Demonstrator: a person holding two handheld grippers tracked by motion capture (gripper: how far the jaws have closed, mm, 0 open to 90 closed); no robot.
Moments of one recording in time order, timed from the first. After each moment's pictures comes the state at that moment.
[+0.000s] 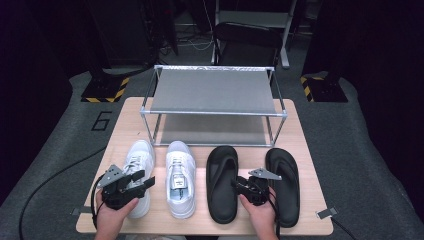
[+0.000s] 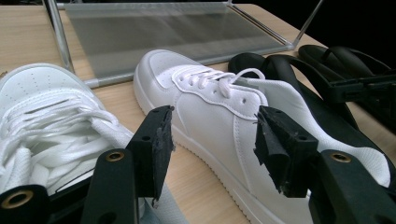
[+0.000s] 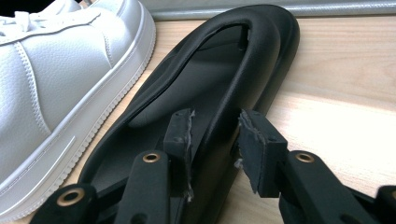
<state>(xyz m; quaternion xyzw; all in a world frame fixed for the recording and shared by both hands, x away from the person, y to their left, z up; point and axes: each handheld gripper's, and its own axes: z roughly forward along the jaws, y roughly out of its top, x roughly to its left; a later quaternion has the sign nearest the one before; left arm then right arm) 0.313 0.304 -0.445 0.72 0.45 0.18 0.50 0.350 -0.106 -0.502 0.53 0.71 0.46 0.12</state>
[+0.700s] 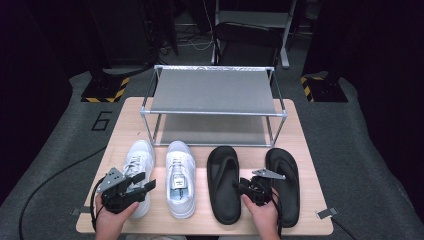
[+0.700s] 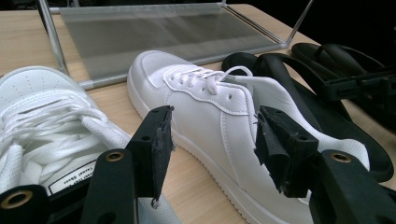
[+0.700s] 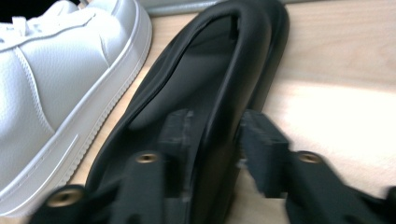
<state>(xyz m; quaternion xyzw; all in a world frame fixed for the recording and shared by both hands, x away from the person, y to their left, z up) 0.304 0.302 -0.442 0.72 0.44 0.18 0.51 0.349 -0.114 -0.504 0.55 0.70 0.45 0.09</state>
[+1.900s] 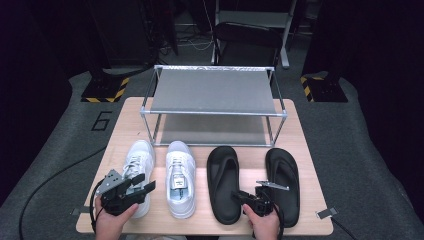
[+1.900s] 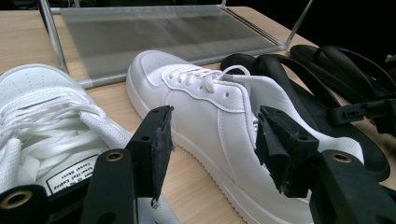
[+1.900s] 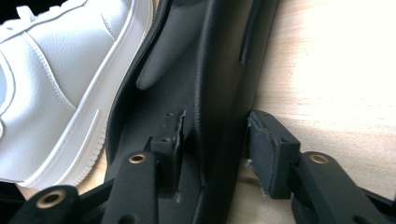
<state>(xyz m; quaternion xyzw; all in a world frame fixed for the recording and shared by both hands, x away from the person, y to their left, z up) 0.299 0.303 -0.443 0.72 0.44 0.18 0.51 0.328 -0.122 -0.529 0.61 0.64 0.47 -0.01</state>
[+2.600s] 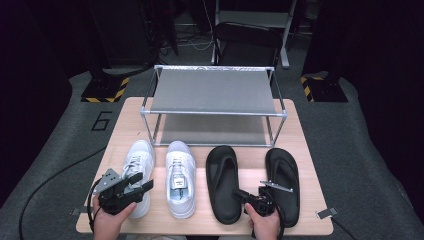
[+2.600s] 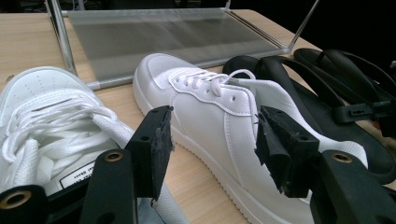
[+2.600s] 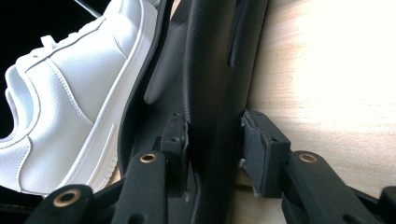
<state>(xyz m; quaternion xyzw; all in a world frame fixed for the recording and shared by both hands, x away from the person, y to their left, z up) 0.300 0.307 -0.440 0.71 0.44 0.18 0.51 0.326 -0.127 -0.530 0.62 0.61 0.50 -0.03</state>
